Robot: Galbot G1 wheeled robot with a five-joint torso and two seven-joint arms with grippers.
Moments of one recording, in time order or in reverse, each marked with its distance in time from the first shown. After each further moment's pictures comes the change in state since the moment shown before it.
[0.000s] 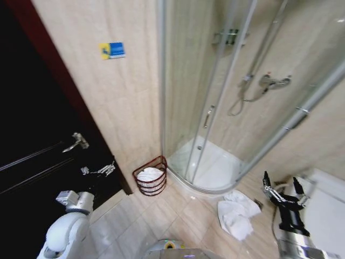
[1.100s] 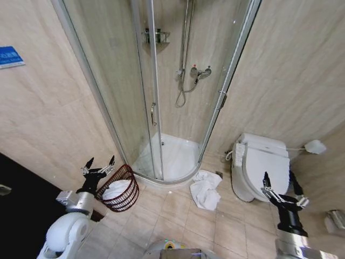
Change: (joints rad) left arm 0.000 0.000 0.000 0.000 0.000 0.000 0.000; right arm 0.008 0.004 -0.013 -0.019 0.016 0.027 0.000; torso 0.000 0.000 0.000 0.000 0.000
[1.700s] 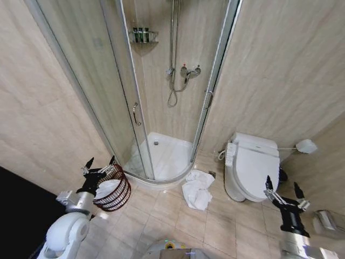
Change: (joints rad) left arm 0.000 0.000 0.000 0.000 0.000 0.000 0.000; right arm 0.034 -0.107 0.037 -0.181 0.063 -0.021 0.026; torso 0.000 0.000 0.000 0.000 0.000
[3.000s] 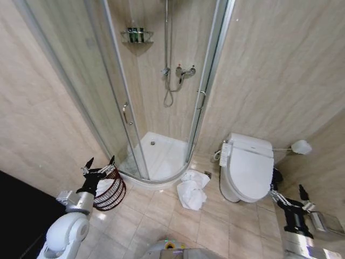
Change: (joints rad) left arm 0.000 0.000 0.000 0.000 0.000 0.000 0.000; right arm -0.001 0.007 0.006 0.025 0.012 0.043 -0.003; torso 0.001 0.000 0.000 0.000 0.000
